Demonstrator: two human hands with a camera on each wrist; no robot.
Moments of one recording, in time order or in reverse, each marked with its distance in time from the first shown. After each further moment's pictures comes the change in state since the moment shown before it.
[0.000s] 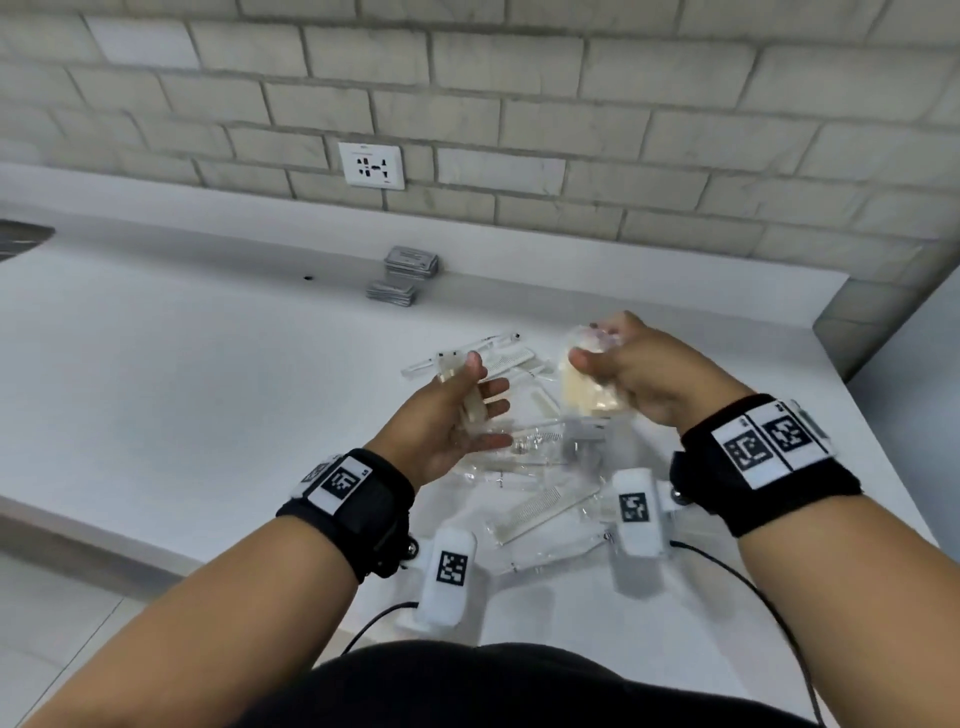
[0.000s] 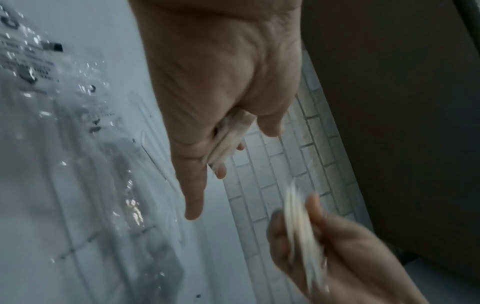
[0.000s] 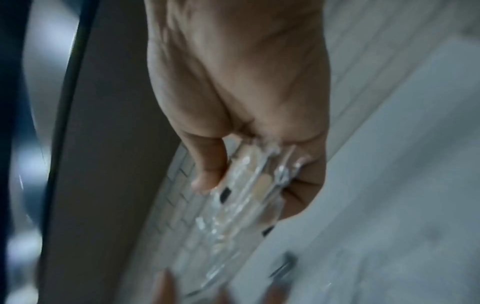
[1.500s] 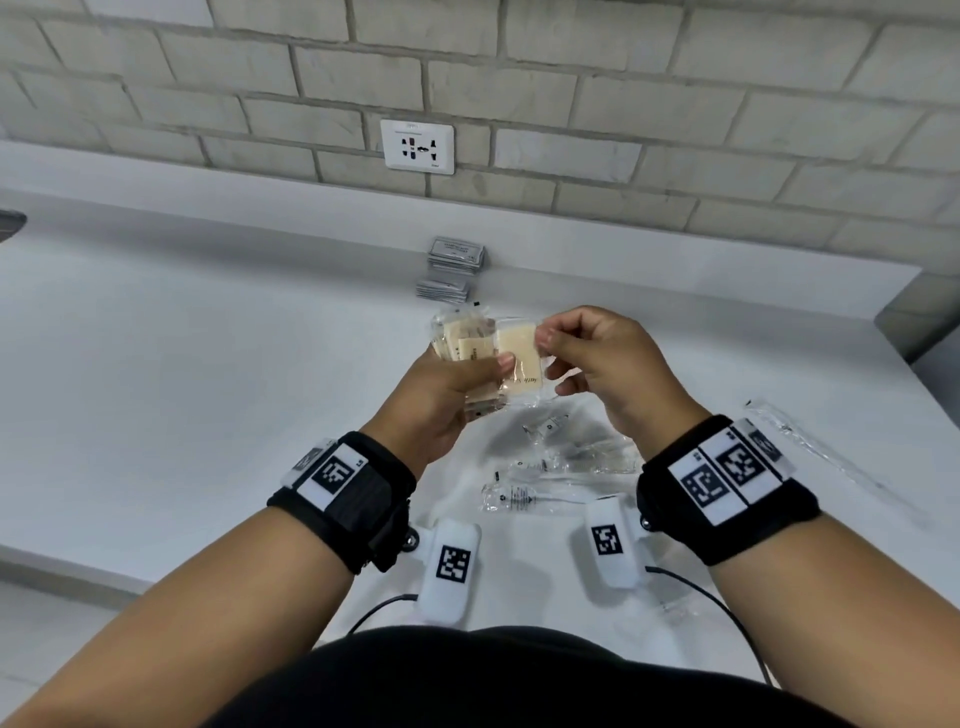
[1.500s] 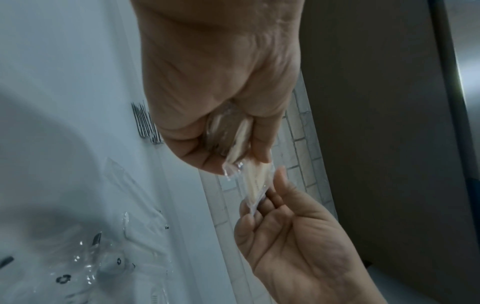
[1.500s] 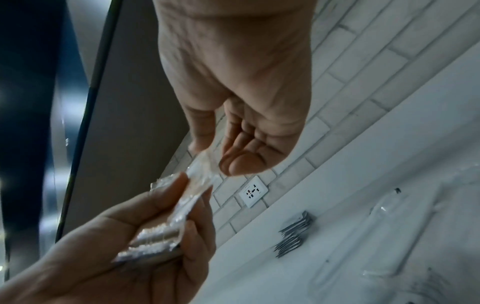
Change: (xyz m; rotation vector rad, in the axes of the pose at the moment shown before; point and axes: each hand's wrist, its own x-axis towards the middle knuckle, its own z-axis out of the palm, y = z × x) left_hand 0.018 0.080 -0.111 0.078 -0.096 0.161; right_hand 0.029 -0.045 0.161 0.090 0.123 -0.229
